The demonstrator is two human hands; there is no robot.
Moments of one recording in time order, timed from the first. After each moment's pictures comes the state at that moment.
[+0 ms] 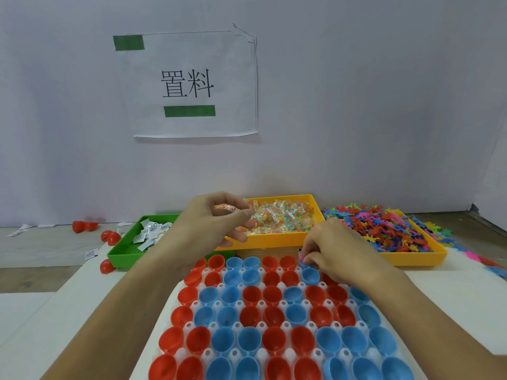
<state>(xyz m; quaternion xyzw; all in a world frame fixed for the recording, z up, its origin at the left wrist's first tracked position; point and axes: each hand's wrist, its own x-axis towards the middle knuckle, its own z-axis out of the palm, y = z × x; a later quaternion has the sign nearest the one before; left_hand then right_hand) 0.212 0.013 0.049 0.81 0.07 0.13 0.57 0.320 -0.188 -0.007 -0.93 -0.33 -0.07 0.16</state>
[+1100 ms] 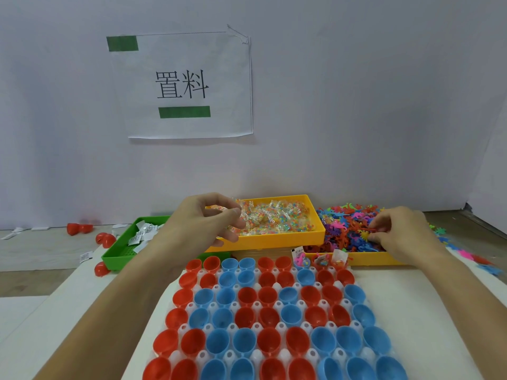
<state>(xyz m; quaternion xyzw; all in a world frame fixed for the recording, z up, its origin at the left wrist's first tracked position) 0.213 0.016 0.049 0.82 0.09 0.15 0.55 0.389 -0.279 -0.019 -0.95 -0.08 -0.13 0.27</state>
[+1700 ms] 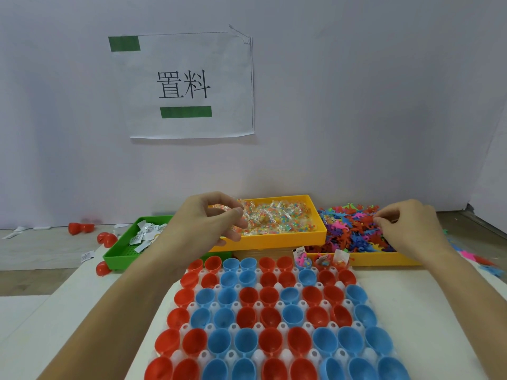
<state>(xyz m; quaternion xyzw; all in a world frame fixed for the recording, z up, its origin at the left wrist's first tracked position) 0.212 0.012 0.050 0.82 0.08 0.16 0.55 0.388 -0.279 -0.013 -0.92 -0.09 -0.22 0.30</state>
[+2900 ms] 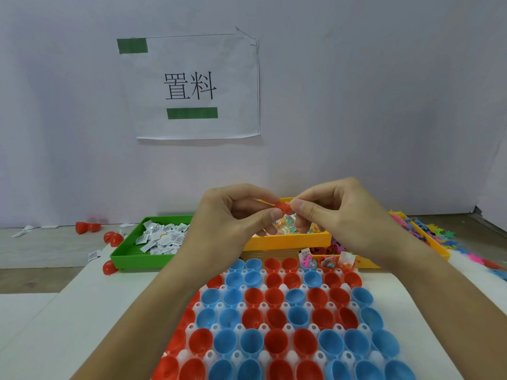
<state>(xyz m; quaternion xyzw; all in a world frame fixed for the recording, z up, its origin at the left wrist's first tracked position) 0.207 -0.012 0.050 0.80 -0.10 0.25 0.54 0.286 -0.192 0.057 -0.76 -0.39 -0.02 0.52</state>
